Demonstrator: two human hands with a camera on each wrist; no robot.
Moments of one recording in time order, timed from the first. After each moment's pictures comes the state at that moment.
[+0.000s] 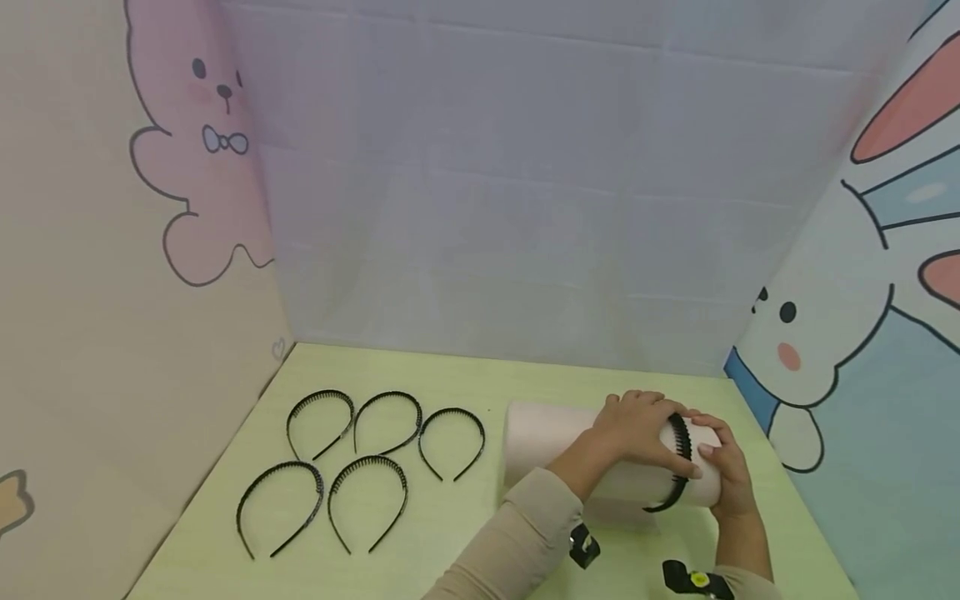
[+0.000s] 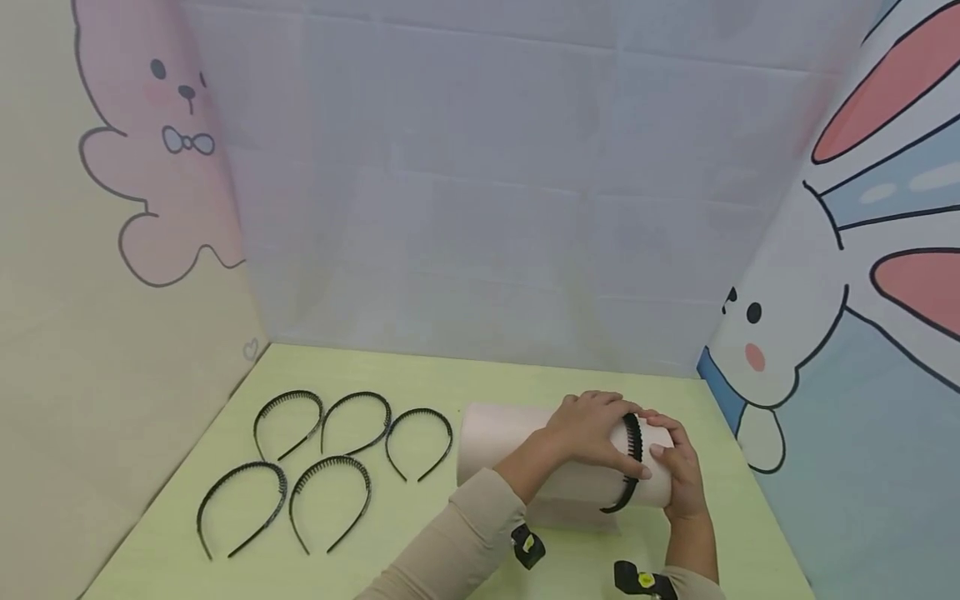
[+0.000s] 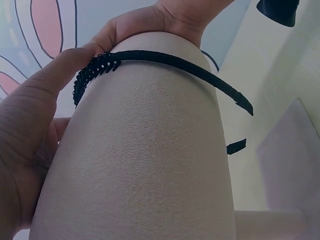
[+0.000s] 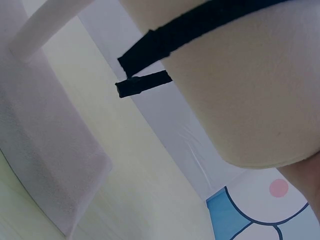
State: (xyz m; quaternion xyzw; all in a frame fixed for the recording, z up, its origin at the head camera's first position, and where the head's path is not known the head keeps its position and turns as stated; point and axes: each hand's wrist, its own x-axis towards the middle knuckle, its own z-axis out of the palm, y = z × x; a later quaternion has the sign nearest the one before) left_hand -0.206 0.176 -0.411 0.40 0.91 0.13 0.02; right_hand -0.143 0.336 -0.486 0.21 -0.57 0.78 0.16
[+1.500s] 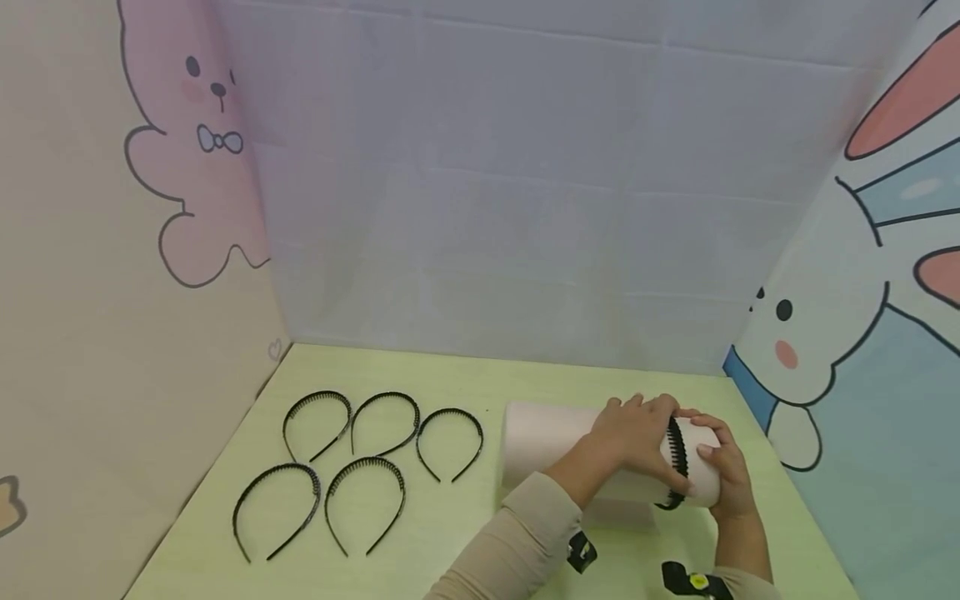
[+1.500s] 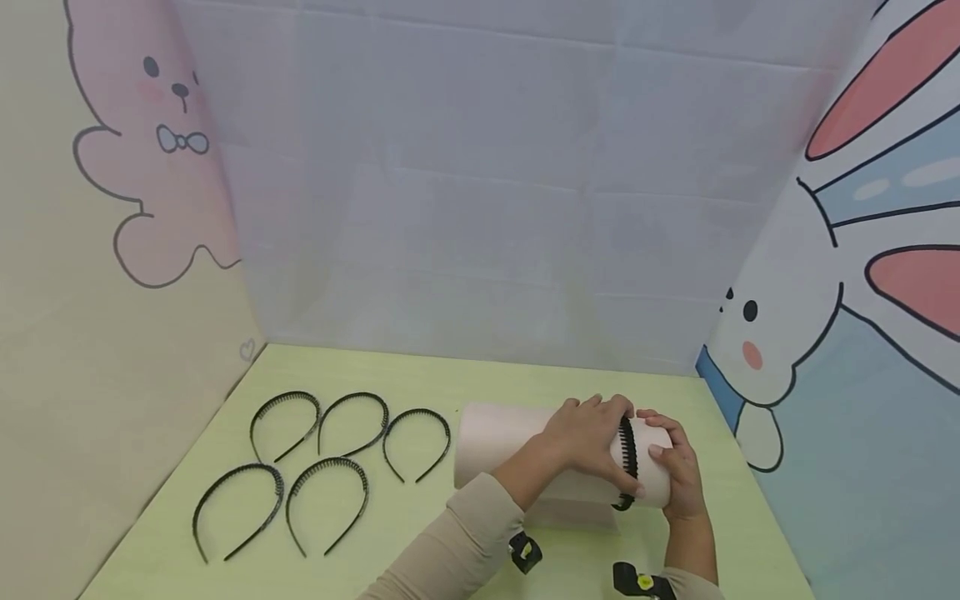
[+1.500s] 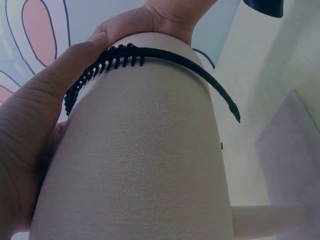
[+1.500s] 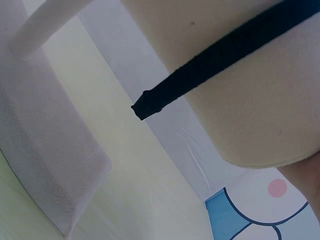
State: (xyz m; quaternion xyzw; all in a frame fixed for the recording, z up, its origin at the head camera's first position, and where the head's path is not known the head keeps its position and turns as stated) left_hand -0.199 0.174 -0.410 0.41 0.90 0.11 0.03; right_hand -0.140 0.336 -0.486 0.19 -0.57 0.78 0.15
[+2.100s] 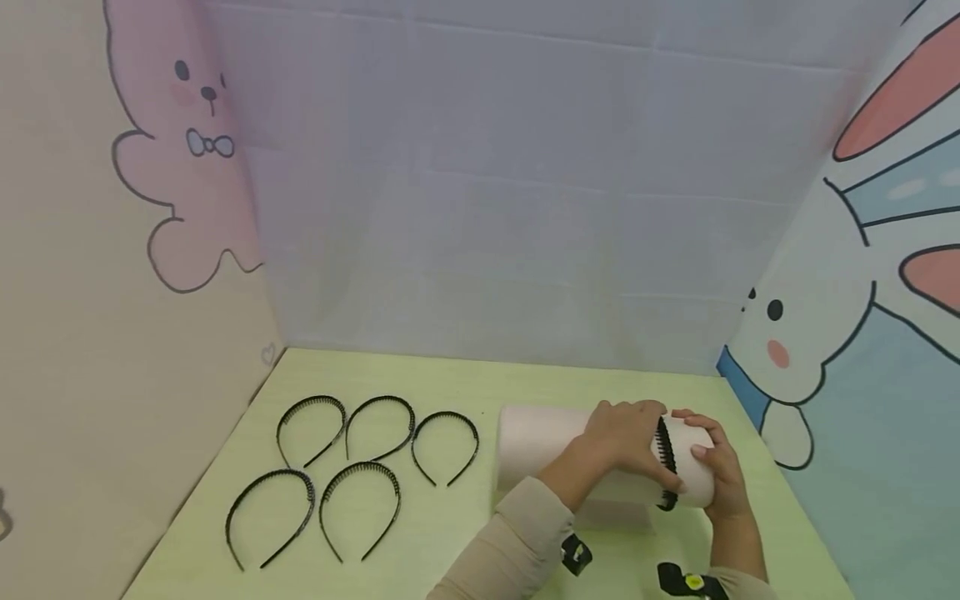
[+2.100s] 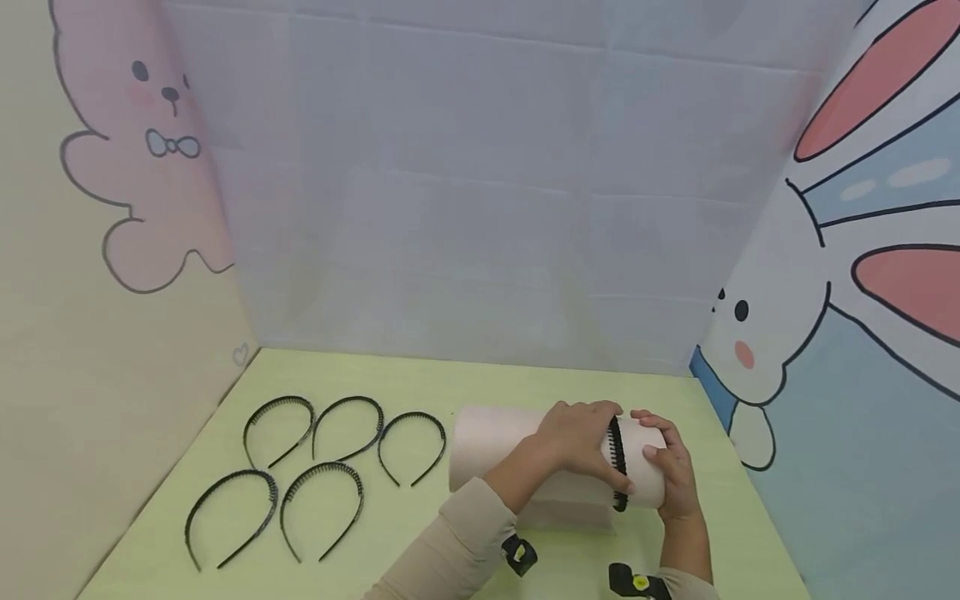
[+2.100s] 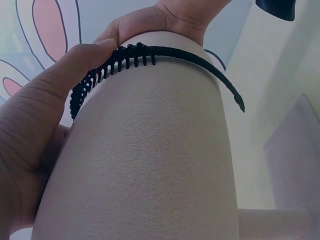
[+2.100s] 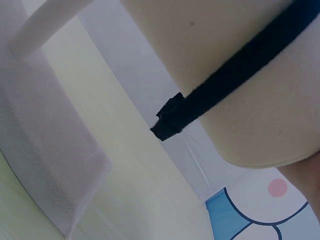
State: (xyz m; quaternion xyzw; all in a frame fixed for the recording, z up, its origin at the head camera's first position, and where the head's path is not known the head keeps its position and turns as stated) left_hand -0.200 0.173 -0.410 0.40 0.91 0.11 0.04; right_hand -0.139 0.337 -0.485 0.19 -0.59 0.77 0.16
